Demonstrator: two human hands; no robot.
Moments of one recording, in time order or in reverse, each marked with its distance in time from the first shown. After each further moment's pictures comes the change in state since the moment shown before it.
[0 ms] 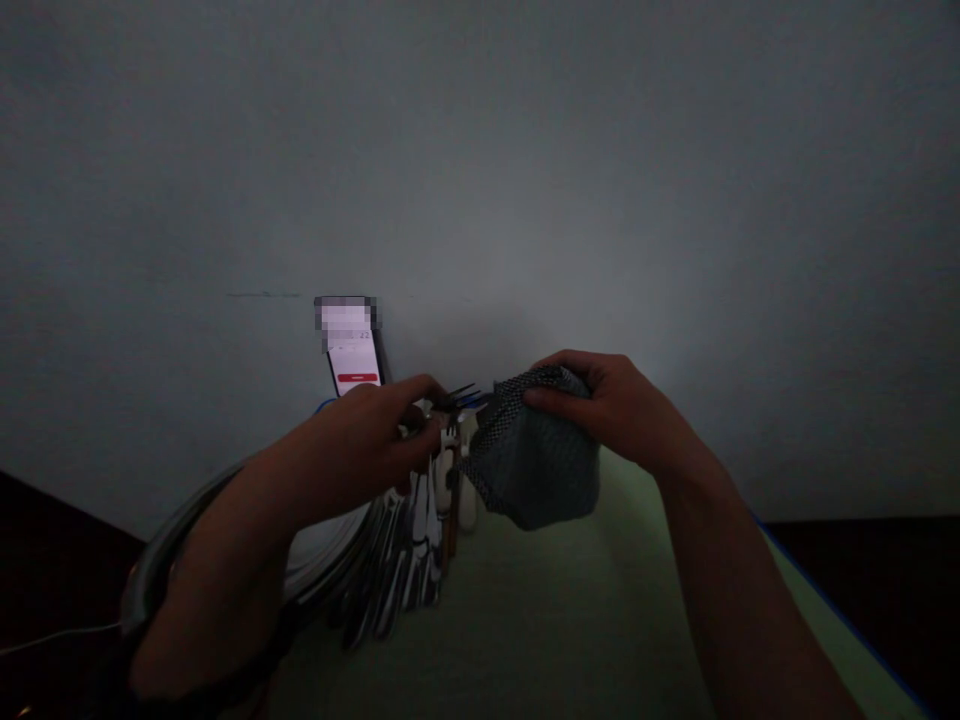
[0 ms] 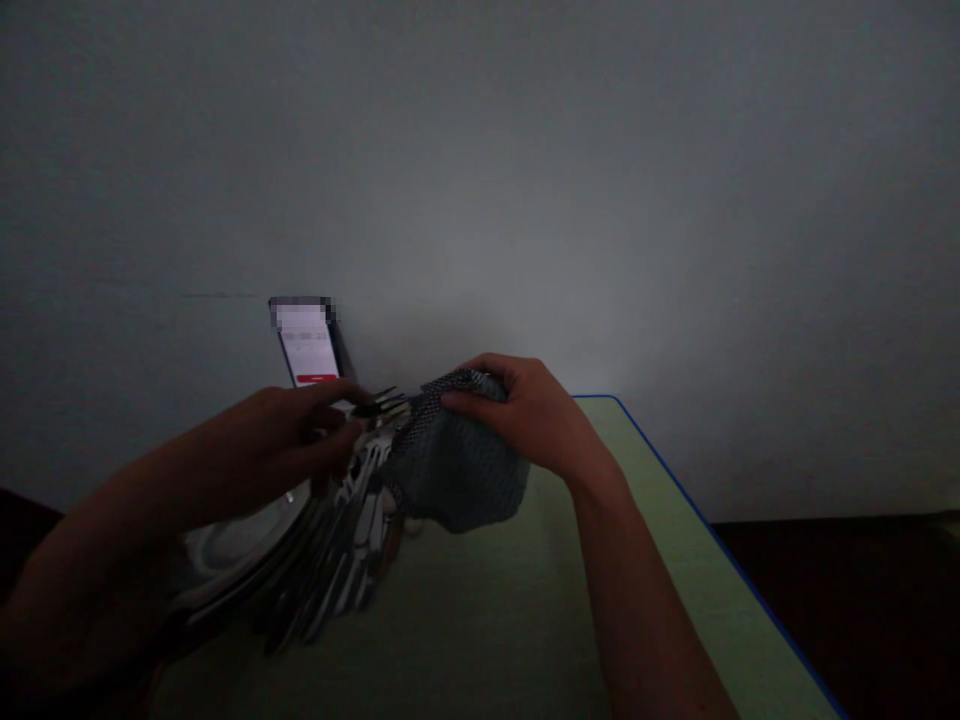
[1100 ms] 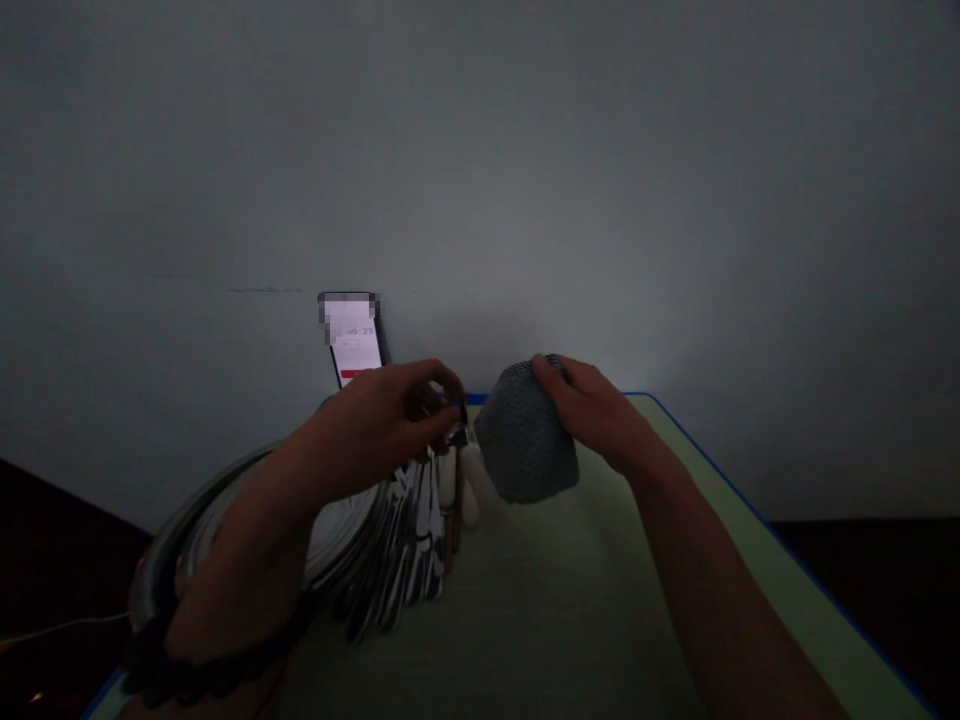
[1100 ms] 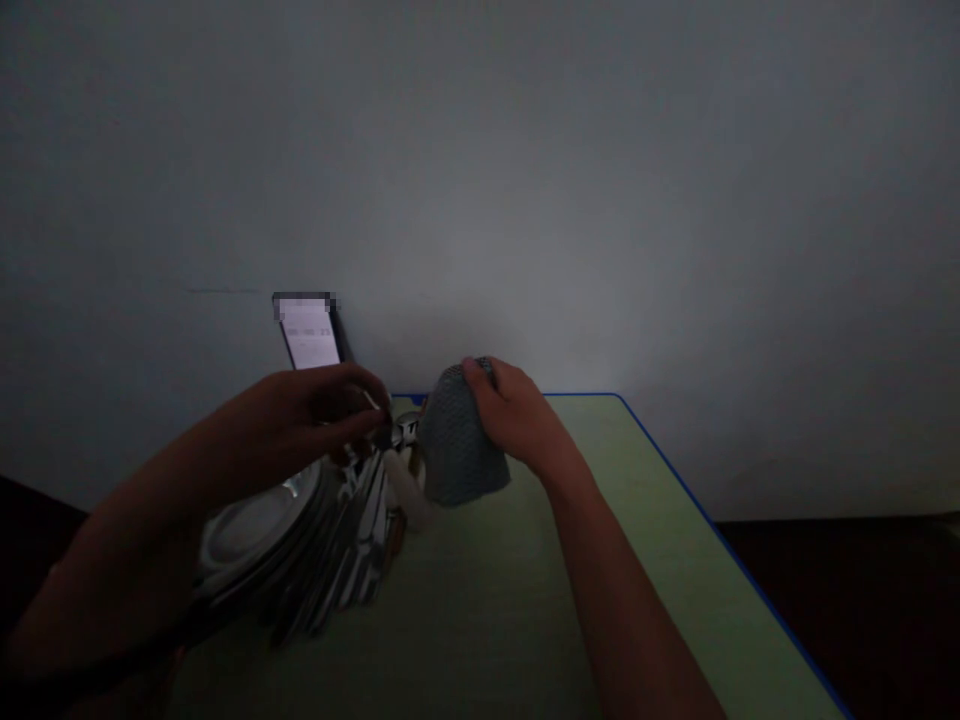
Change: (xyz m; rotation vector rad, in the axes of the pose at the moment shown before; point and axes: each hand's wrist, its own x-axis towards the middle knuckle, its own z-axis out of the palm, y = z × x) left_hand 0.010 0.007 0.005 -0.138 0.104 0.034; right_hand 0.008 0.014 0.021 -0.086 0.117 0.139
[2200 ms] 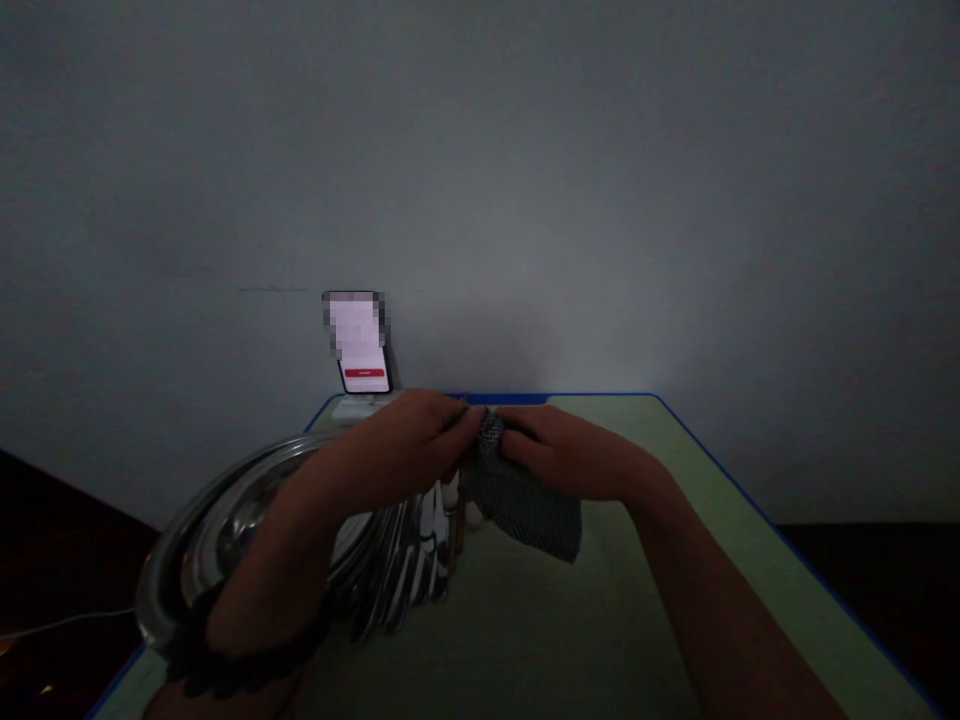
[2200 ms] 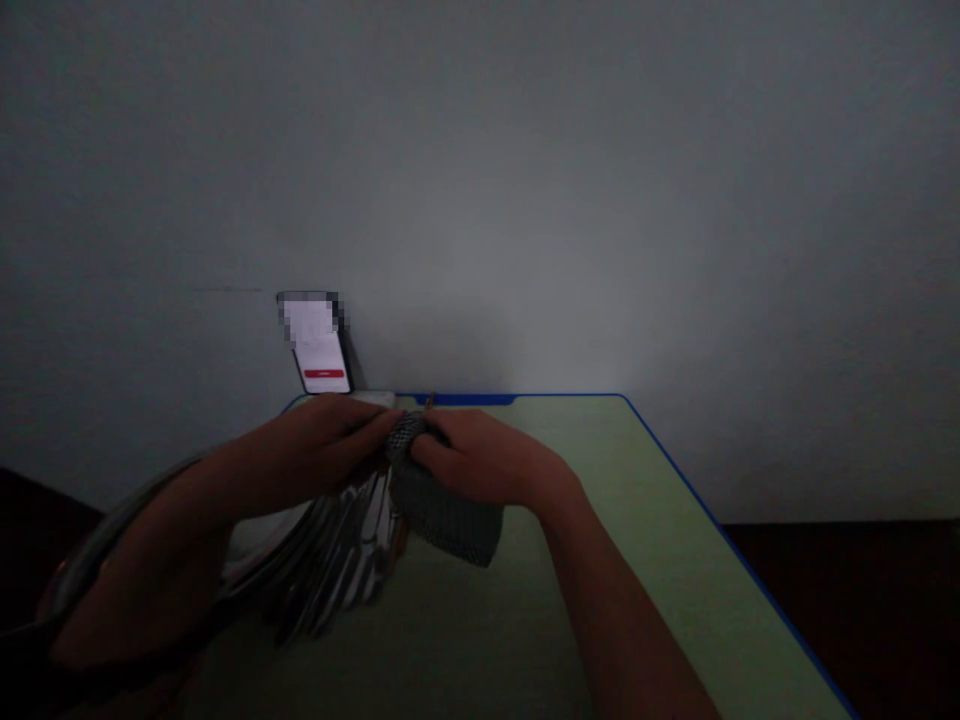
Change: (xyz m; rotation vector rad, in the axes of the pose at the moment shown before) left_hand 0.003 0.004 0.010 0.119 -0.137 0.059; right_hand -0.012 -0.025 0.009 -0.177 -0.537 -0.192
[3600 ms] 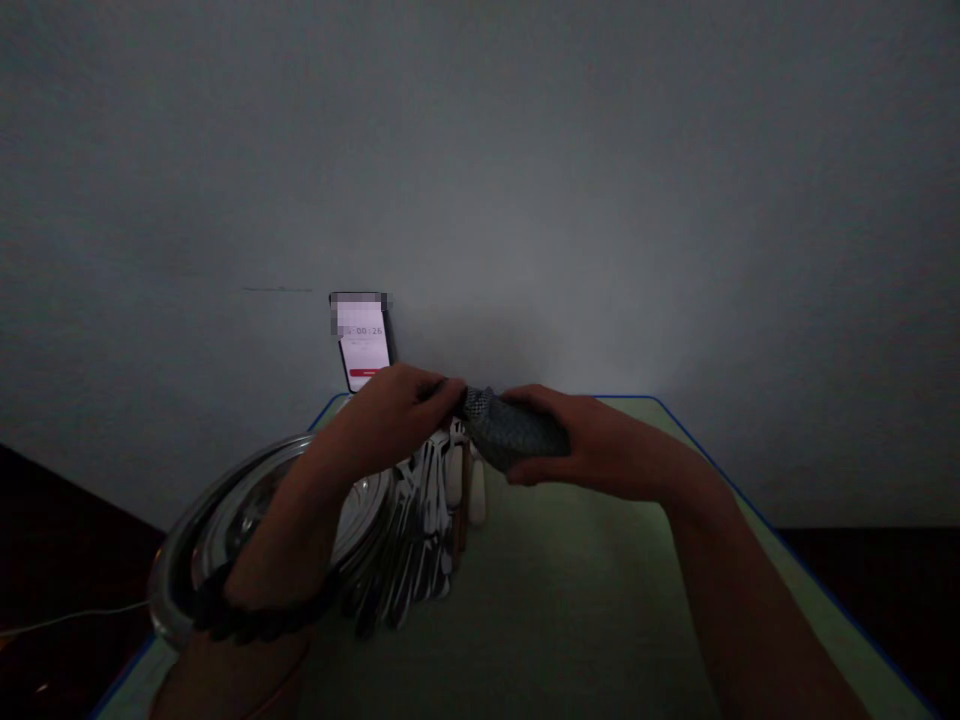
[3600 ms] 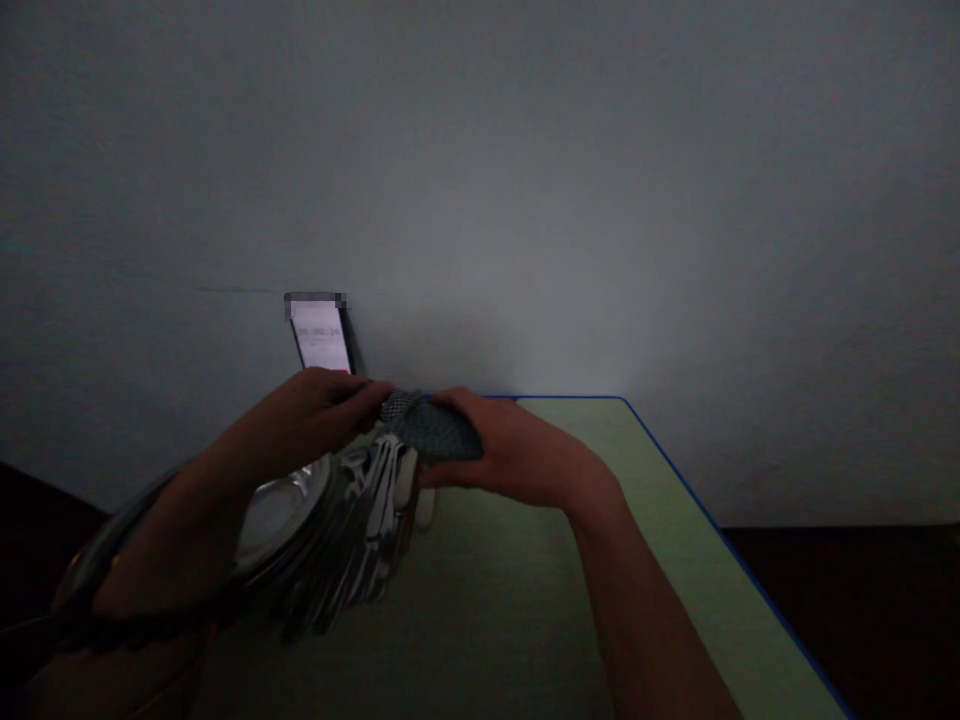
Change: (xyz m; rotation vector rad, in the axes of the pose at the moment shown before) left_hand 0.005 -0.019 -0.007 0.073 0.230 -0.086; right_hand -0.018 0.003 -0.016 0.064 0.072 0.008
